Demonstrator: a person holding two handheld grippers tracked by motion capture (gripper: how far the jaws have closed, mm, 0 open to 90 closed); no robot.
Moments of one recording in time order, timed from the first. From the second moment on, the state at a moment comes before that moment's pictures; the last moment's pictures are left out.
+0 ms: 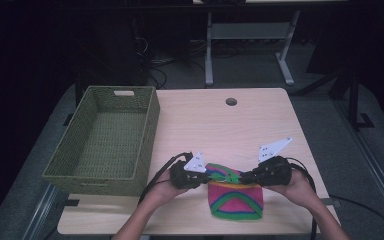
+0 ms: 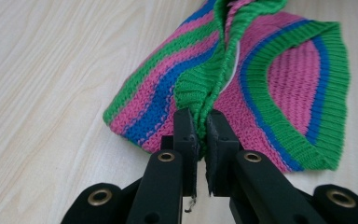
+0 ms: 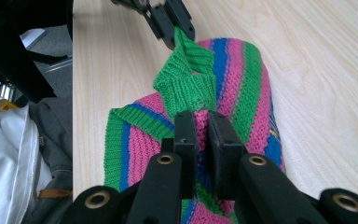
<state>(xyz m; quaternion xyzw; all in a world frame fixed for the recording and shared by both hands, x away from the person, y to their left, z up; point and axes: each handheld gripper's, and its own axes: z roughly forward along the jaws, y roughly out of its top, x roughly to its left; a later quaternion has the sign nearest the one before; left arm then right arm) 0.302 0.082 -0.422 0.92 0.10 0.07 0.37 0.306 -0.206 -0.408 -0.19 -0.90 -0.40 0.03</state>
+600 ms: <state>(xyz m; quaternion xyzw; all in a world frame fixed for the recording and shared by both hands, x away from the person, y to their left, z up) 0.273 0.097 -0.388 0.93 0.07 0.06 0.36 0.277 -0.195 -0.395 -0.15 -0.90 -0.41 0.03</state>
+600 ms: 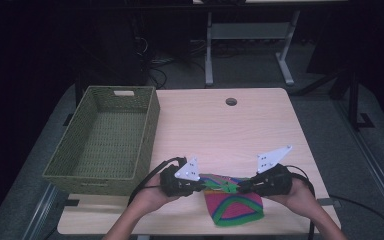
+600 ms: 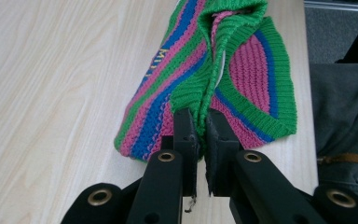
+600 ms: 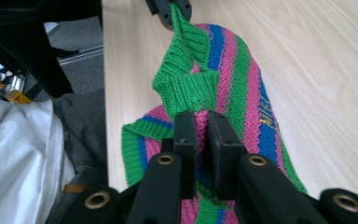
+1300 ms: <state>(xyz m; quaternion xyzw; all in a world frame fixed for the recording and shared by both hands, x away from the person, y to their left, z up) 0.325 0.083 -0.365 0.93 0.10 0.07 0.35 0.312 -0.198 -0.372 -0.18 -0.90 -0.40 -0.01</state>
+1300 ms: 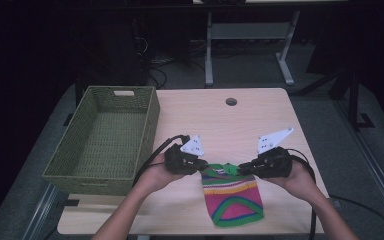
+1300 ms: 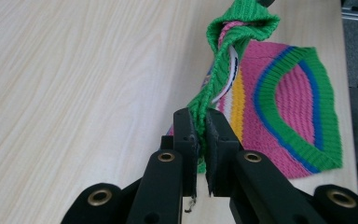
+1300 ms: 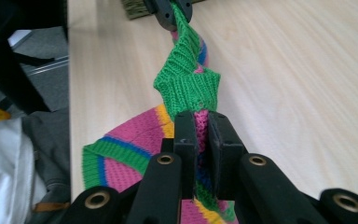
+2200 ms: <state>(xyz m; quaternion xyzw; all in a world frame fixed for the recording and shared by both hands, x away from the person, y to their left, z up) 0.389 0.052 -0.404 0.92 0.19 0.07 0.35 0.371 -0.208 -0.400 -0.27 -0.89 -0.36 -0.03</state>
